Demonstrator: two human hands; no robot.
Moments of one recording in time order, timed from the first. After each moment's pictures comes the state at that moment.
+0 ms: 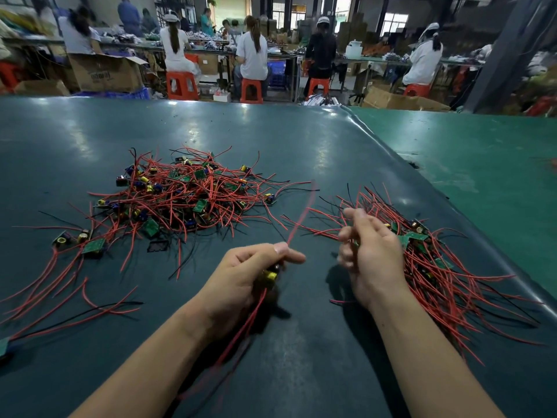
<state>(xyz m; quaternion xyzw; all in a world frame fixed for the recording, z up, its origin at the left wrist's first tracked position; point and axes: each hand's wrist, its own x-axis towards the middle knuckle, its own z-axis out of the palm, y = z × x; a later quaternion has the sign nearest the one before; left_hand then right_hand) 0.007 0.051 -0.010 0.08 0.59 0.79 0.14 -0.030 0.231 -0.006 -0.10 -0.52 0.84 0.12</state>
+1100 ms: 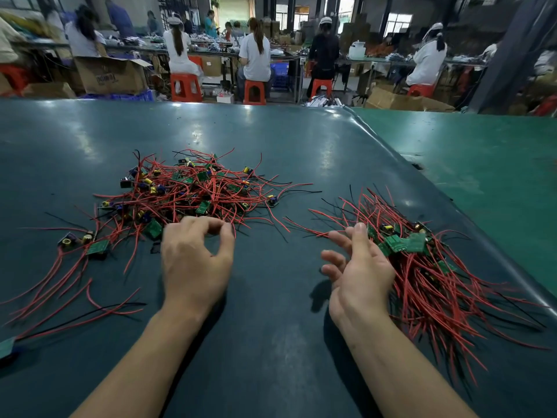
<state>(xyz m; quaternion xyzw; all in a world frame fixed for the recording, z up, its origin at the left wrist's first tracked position) -0.021 0.013 -0.025 -0.05 0.86 0.35 -0.38 -0.014 0.199 -0.013 -0.19 -0.45 0.85 0.21</state>
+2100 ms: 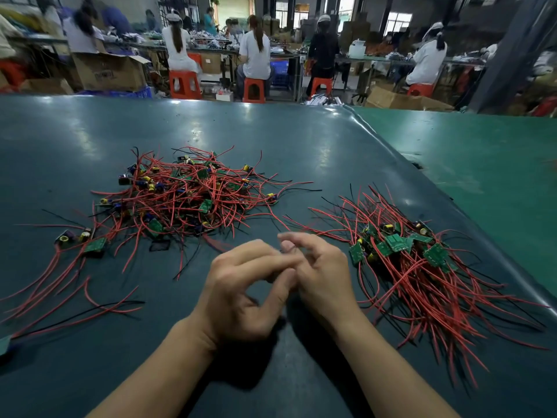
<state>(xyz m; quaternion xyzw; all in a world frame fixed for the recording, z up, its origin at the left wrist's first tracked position) 0.007 0.047 -0.021 0.37 0.75 0.42 -0.35 -0.014 0.185 -0.030 0.08 -0.79 0.60 0.14</state>
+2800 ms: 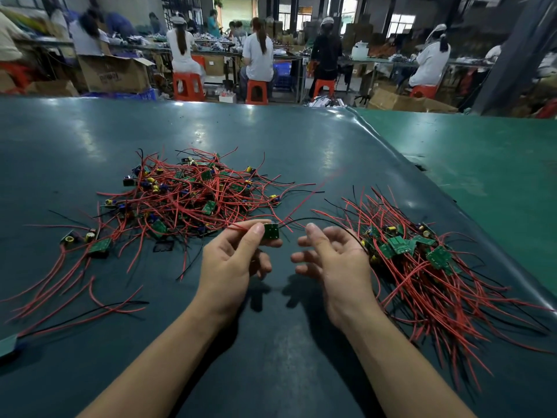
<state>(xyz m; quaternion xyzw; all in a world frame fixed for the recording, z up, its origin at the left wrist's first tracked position) -0.008 0.051 -0.017 0.04 0.58 0.80 -0.11 -0.009 0.186 -0.009 -0.05 -0.52 0.85 0.06</state>
